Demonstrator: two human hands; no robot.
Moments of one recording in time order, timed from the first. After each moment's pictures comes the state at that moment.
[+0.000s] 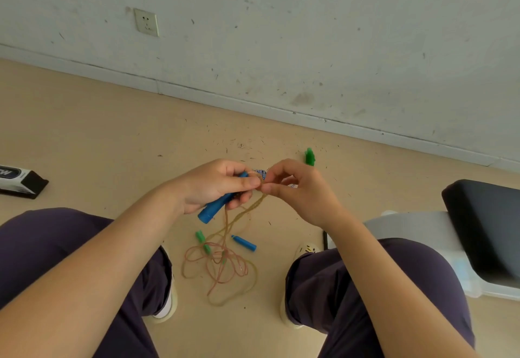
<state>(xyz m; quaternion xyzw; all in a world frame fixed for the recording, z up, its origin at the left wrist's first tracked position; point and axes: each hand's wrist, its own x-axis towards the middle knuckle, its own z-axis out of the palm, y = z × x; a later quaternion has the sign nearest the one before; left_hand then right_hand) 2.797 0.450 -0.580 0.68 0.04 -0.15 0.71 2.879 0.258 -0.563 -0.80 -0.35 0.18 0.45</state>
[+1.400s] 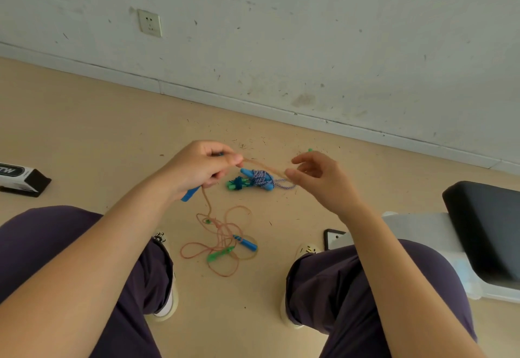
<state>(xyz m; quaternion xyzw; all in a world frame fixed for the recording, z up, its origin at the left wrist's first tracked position) 2.796 0.476 -0.577 0.75 0.14 0.01 0.65 2.908 0.235 -0.568 -0.85 -0.23 0.18 0.43</state>
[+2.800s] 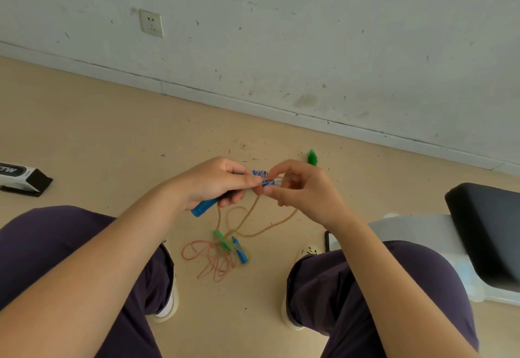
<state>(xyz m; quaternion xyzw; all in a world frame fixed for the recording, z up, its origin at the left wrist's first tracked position) 2.797 0.456 -0.577 0.74 0.07 -0.14 0.66 2.882 0.255 -0.567 -0.77 -0.32 0.23 0.50</state>
